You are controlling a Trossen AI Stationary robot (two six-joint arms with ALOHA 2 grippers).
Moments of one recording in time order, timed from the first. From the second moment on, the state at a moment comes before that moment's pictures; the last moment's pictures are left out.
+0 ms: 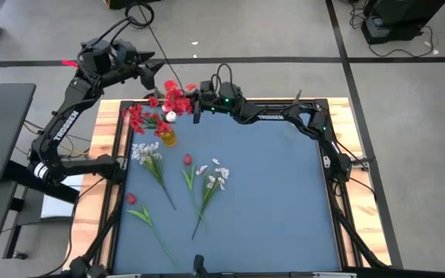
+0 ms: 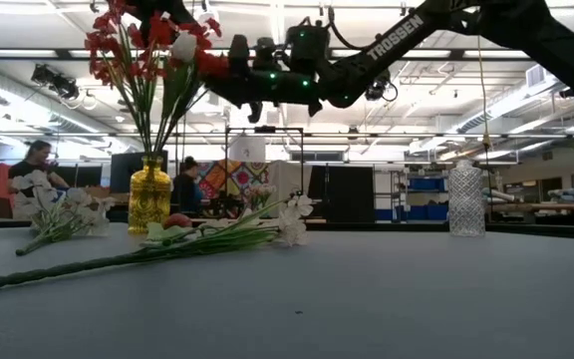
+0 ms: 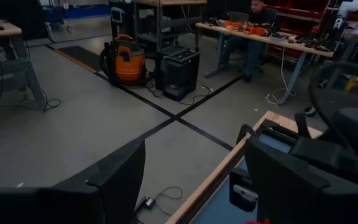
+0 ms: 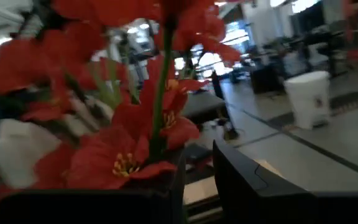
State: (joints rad) left arm 1.04 1.09 1.32 -0.42 0.34 0.01; right arm -0.41 2.22 1.69 0.70 -0.28 0.36
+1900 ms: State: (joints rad) left arm 0.09 1.37 1.53 -0.26 0.08 -0.03; right arm -0.73 1.56 1.69 -0.82 -0.36 -0.05
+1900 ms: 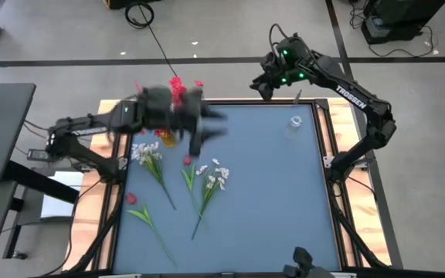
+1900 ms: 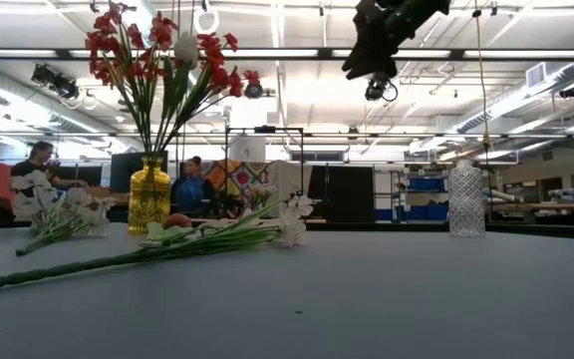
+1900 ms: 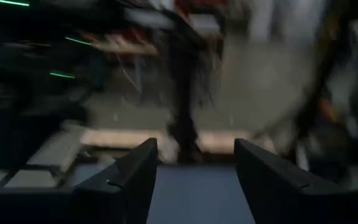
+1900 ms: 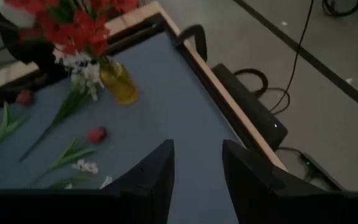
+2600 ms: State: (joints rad) left arm -0.46 1.43 1.48 -1.17 -0.38 -0.94; right arm -0.72 1.55 1.69 -0.93 -0.33 0.13
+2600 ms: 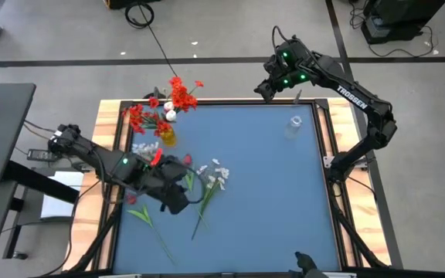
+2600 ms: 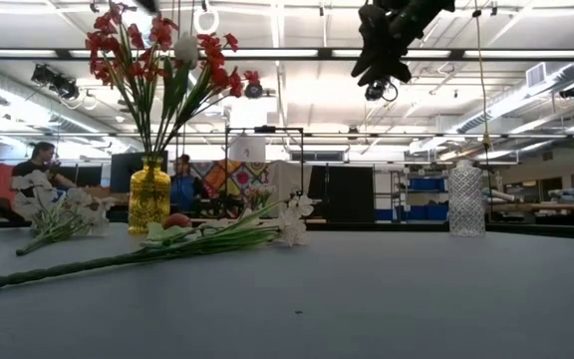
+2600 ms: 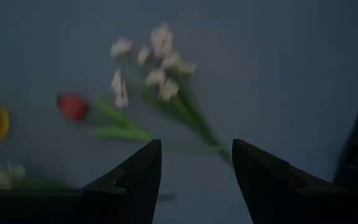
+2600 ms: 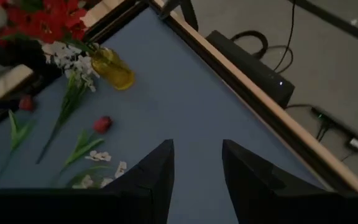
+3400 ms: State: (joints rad) left arm -0.68 1.19 0.64 -0.87 -0.36 -2.10; right arm -0.40 1.55 1.69 -1.05 -0.10 0.43
